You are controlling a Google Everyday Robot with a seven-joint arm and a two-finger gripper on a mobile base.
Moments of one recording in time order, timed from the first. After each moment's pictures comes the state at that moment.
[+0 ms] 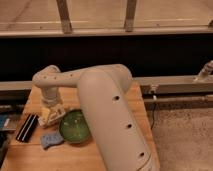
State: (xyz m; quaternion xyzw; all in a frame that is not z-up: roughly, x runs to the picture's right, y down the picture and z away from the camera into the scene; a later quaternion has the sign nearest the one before) arm -0.305 0.139 0.829 -0.40 0.00 0.19 0.90
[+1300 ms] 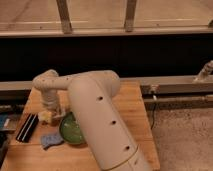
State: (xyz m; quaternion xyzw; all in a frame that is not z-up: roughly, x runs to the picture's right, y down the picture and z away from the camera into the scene) arm -0.315 0.158 0.863 -0.43 0.01 0.14 0.89
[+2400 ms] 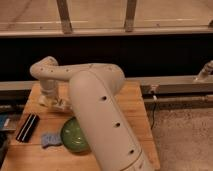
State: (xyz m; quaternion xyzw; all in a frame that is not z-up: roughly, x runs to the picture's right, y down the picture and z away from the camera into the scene) arm -0.308 0.062 0.850 -0.36 -0.01 0.16 0.92
